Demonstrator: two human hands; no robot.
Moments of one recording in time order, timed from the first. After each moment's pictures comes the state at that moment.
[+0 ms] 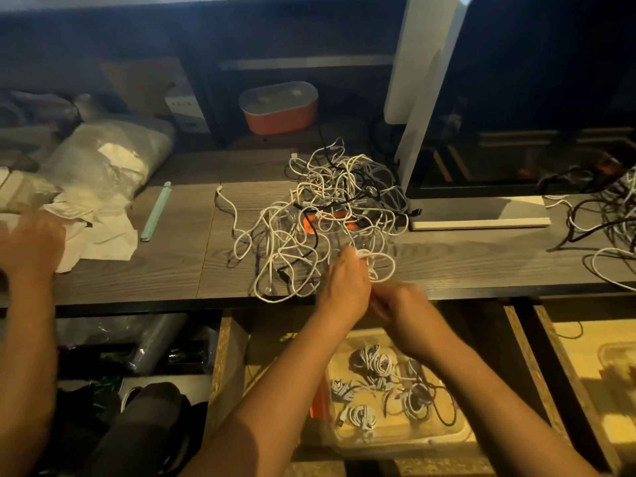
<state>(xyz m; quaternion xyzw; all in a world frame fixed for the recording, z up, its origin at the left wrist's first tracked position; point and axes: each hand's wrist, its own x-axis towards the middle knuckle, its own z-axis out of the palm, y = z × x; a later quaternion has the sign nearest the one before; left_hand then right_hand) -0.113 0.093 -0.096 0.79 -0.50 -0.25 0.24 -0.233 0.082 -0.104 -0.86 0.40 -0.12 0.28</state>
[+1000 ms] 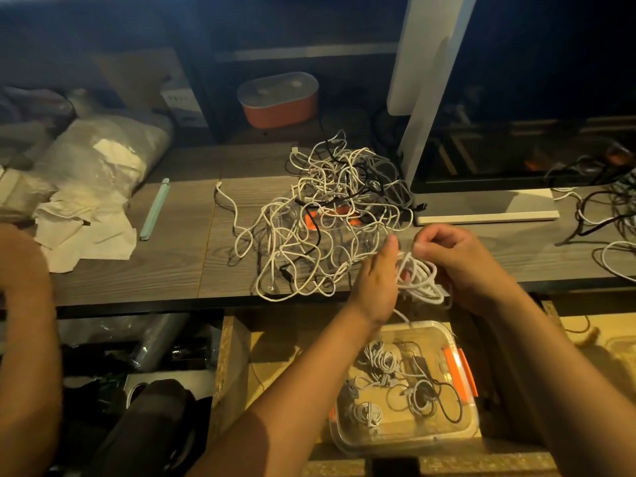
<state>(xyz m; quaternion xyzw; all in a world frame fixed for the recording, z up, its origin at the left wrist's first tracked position) -0.138 0.092 -0.088 0.58 -0.29 -0.57 0.51 -0.252 0.032 -0.057 -0.53 0.38 -0.28 0.71</state>
